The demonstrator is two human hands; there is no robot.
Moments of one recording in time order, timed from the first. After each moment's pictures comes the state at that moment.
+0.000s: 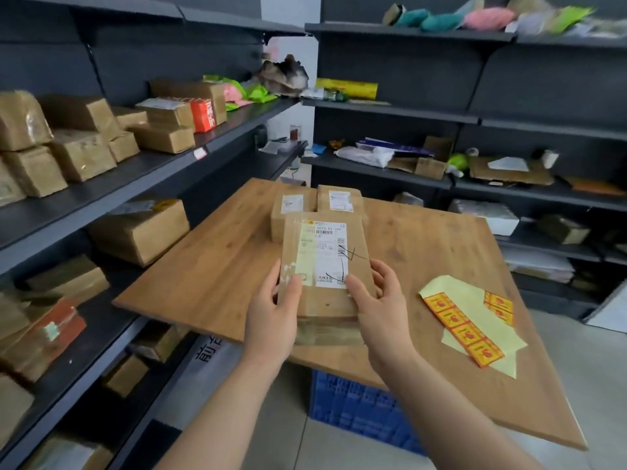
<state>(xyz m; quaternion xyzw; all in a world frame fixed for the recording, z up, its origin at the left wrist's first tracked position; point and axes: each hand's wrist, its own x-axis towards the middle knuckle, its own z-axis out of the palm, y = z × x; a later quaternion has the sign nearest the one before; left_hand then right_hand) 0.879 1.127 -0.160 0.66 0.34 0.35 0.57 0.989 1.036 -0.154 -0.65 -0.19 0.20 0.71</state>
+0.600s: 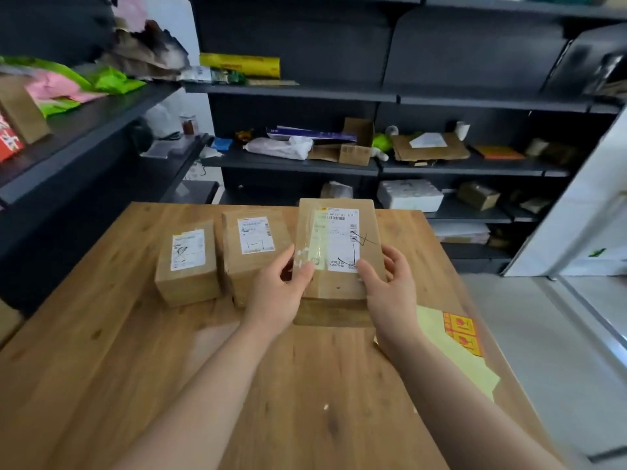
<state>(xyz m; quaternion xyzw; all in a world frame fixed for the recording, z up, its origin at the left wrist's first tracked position) 1.168 1.249 -0.163 0.78 0.22 0.20 0.56 1.243 1.112 -0.161 -0.72 -0.06 0.05 0.69</state>
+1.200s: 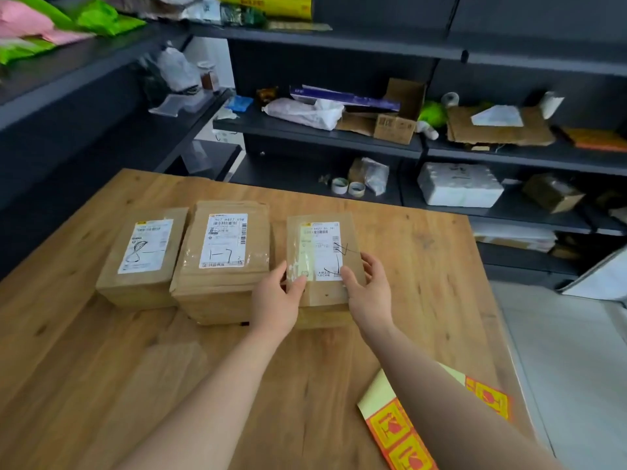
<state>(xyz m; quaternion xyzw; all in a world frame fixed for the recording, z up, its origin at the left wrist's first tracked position) 1.340 1.276 -0.275 0.79 0.38 0.19 0.45 1.440 1.165 -0.267 -0.77 -0.10 0.18 0.61</state>
